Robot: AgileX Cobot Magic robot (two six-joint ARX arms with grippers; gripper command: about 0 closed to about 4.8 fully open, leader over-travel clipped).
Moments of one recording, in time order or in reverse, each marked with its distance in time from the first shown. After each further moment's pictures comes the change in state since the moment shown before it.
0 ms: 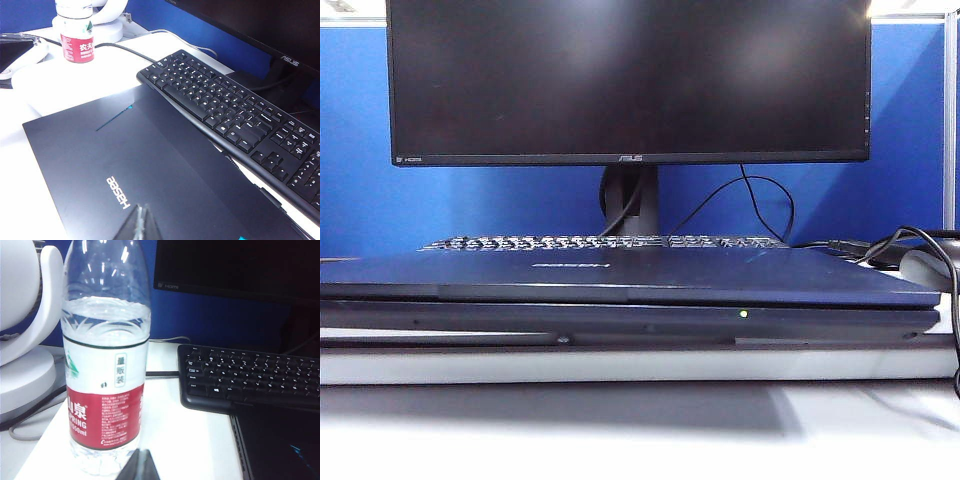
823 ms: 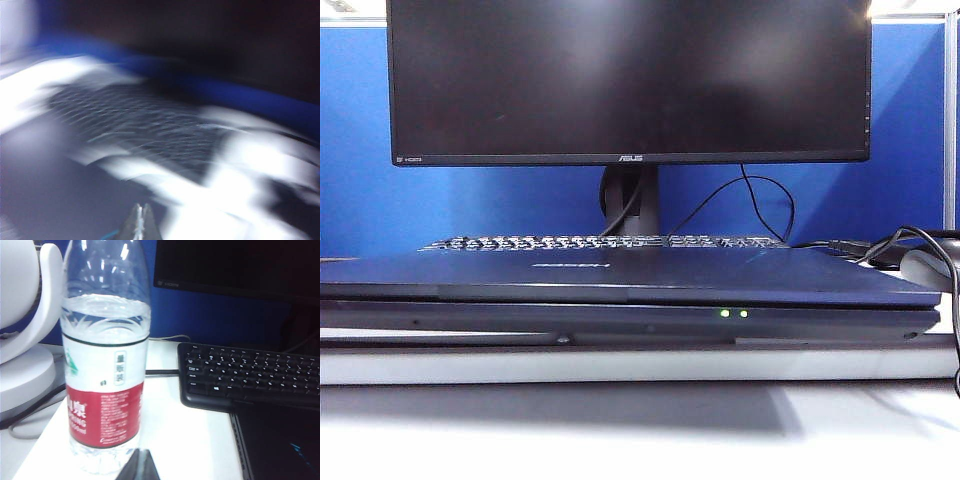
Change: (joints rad) left arm 0.001 0.000 0.000 -0.005 0.004 0.000; right arm -0.496 -0.180 -0.087 0.043 -0.129 0.048
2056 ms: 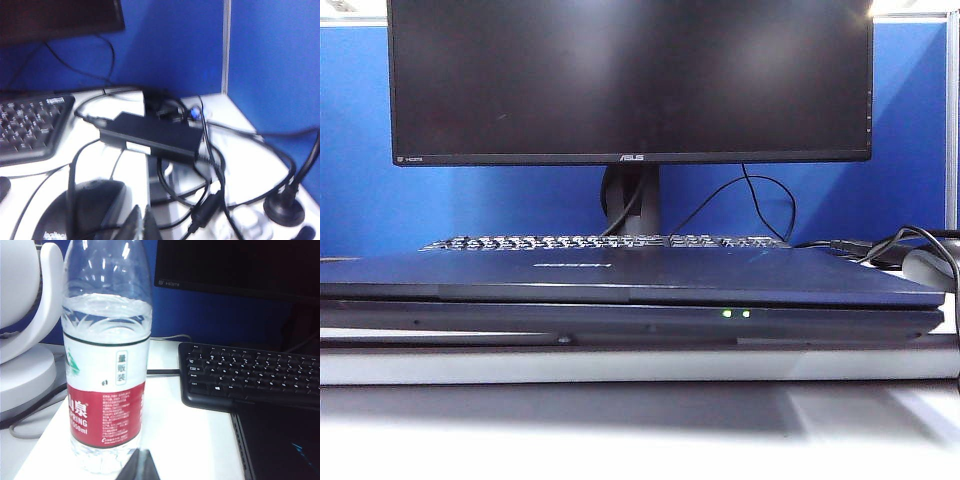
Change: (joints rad) left arm 0.001 0.000 0.000 -0.002 0.000 0.000; right arm -0.686 -0.505 -0.631 0.265 -0.178 0.130
